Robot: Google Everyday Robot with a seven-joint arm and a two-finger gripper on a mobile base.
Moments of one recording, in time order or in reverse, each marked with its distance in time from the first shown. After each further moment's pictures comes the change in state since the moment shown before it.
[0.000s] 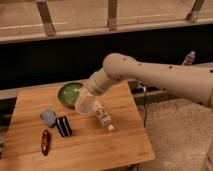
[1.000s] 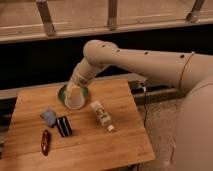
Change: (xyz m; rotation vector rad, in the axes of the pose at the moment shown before) arm -0.042 -0.009 0.022 -0.076 0.043 -0.076
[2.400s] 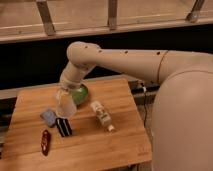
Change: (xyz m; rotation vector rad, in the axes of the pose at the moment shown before) arm -0.035 0.039 0.042 -0.174 0.030 -0.105
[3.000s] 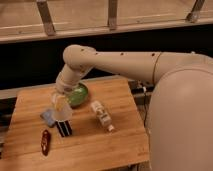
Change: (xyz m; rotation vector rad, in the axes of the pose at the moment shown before) arm -0.011 0.007 0.014 -0.033 -0.030 -0.046
